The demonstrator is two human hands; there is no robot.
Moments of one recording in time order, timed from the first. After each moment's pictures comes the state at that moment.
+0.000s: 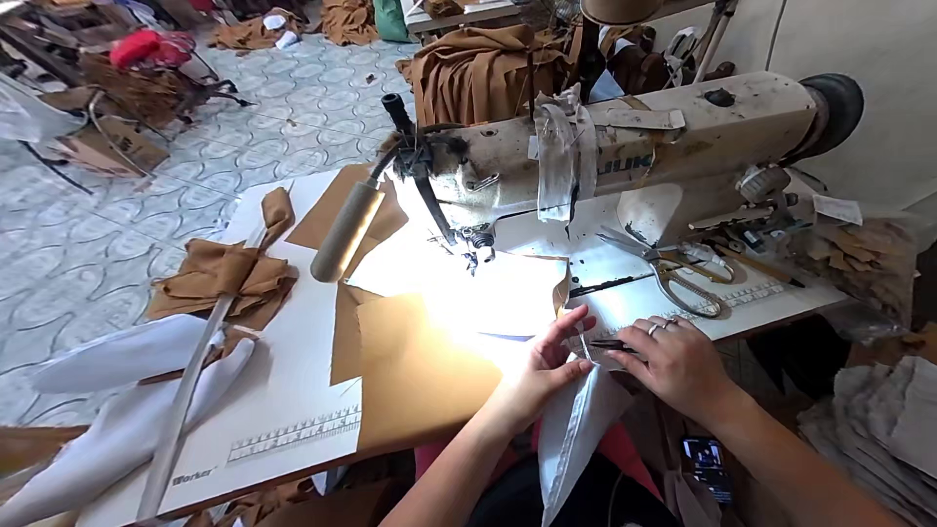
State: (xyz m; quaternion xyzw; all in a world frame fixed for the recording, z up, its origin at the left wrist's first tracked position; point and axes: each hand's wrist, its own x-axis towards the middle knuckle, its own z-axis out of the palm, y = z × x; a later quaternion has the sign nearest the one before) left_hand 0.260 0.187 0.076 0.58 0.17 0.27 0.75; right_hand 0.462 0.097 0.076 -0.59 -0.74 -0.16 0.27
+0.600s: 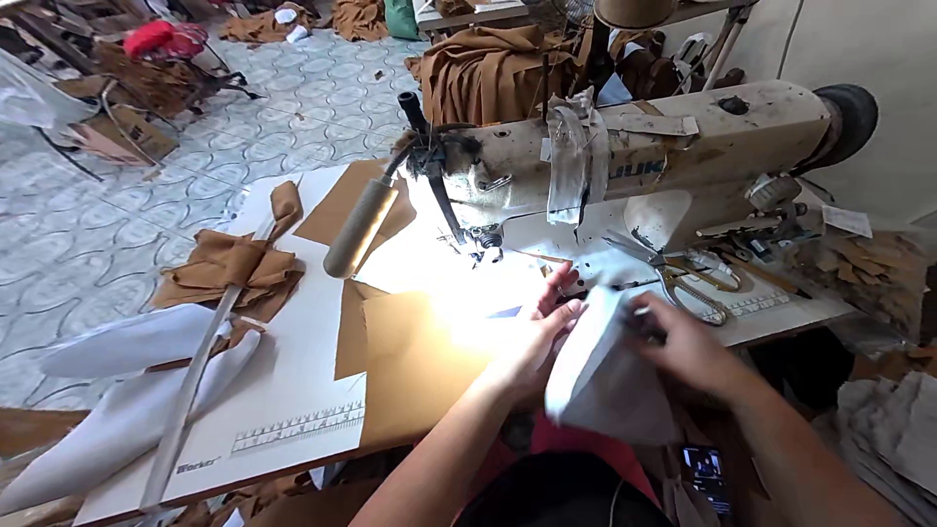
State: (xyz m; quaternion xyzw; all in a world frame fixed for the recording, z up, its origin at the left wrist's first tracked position) left_hand 0.279 0.220 0.093 0.54 0.23 0.32 0.75; right_hand 0.471 0.108 0.123 -0.67 -0.60 0.29 0.34
